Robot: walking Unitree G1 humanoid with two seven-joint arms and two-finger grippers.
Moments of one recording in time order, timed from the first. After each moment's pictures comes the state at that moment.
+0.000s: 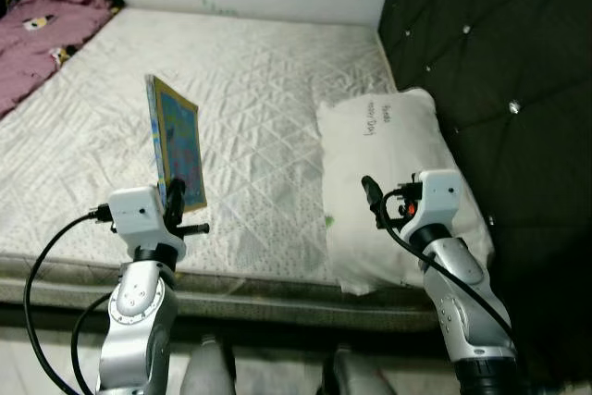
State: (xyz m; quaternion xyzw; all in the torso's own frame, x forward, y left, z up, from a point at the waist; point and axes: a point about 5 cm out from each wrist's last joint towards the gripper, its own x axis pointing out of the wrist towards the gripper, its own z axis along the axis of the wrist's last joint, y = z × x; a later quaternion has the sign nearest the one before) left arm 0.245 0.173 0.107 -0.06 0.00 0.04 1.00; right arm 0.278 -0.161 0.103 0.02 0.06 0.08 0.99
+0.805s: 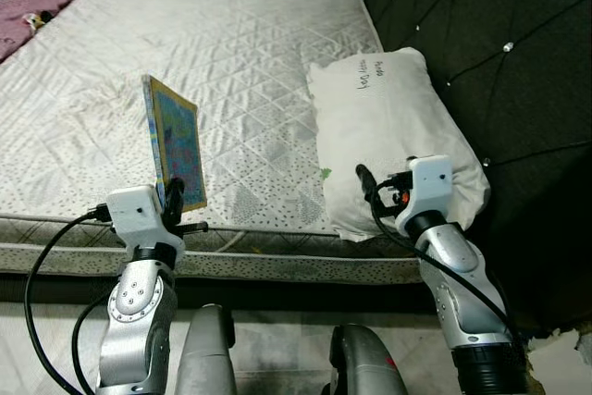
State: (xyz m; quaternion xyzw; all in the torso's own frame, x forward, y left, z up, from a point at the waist) left arm 0.244 0.176 0.103 -0.07 0.00 0.04 1.00; right arm 0.285 -0.154 0.112 -0.02 0.03 0.11 0.99
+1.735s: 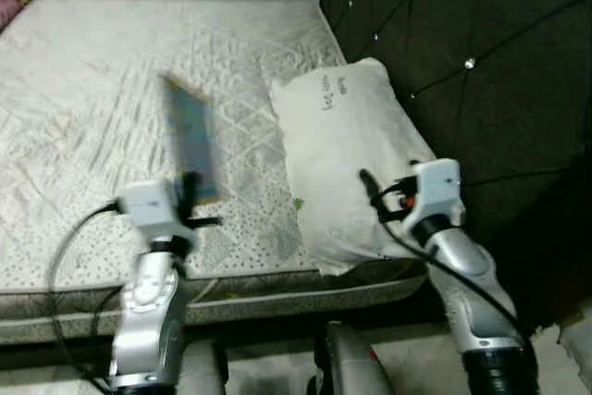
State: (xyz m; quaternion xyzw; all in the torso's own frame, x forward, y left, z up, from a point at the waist) left arm 0.257 0.159 0.108 -0.10 -0.01 0.01 1.00; right arm 0.284 -0.157 0.113 -0.02 0.03 0.12 0.99
